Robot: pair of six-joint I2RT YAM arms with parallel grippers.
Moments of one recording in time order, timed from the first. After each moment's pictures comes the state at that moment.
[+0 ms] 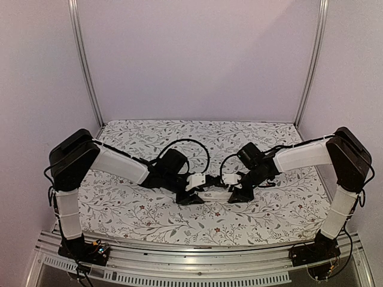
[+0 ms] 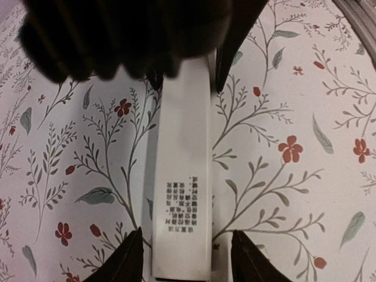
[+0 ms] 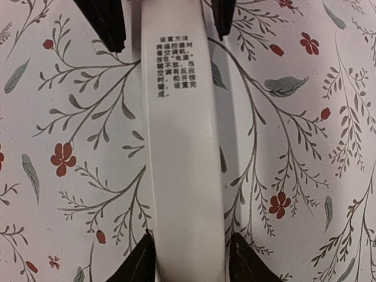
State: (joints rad) left arm -0.87 1.99 1.07 0.08 0.41 0.57; right arm 0.70 1.80 0.99 -0.36 -0.33 -0.76
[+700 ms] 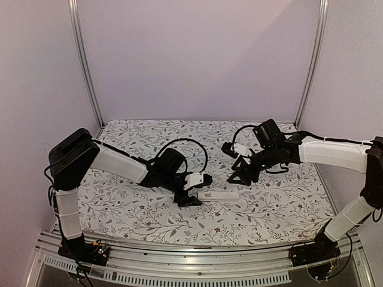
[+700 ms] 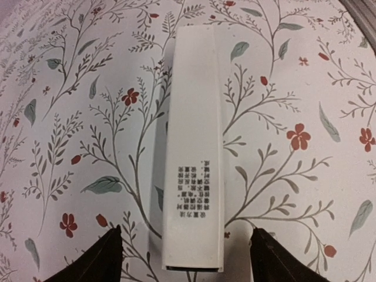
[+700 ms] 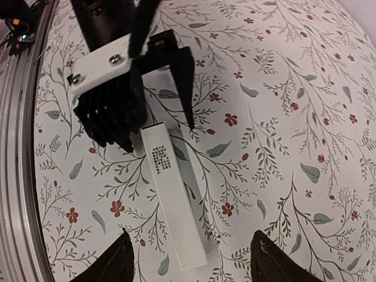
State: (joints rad) left arm -0.85 1.99 1.06 0.08 0.41 0.59; right arm 0.66 1.57 1.03 -0.42 -0.43 -0.51
